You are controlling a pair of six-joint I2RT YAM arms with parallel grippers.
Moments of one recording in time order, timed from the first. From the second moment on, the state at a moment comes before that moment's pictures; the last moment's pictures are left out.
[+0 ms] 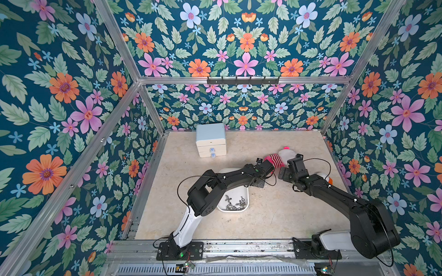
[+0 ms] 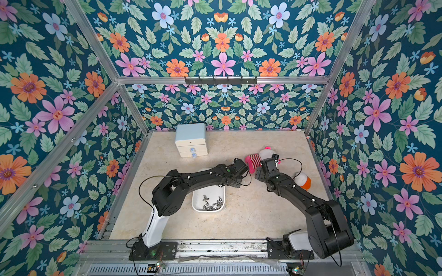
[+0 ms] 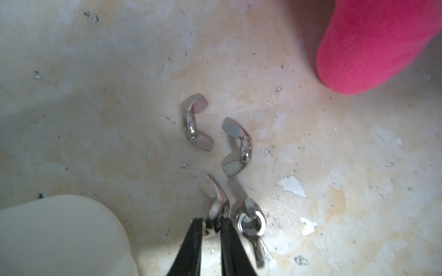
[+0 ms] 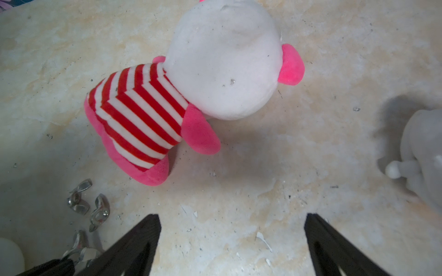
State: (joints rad) left arm -0.98 2.14 1.59 -0.63 -0.27 -0.58; right arm 0.38 1.37 0.73 -0.25 0.29 0.53
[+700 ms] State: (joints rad) left arm -0.89 1.79 1.42 -0.62 -0.38 -0.59; right arm 0.41 1.38 0.76 -0.27 0.32 0.53
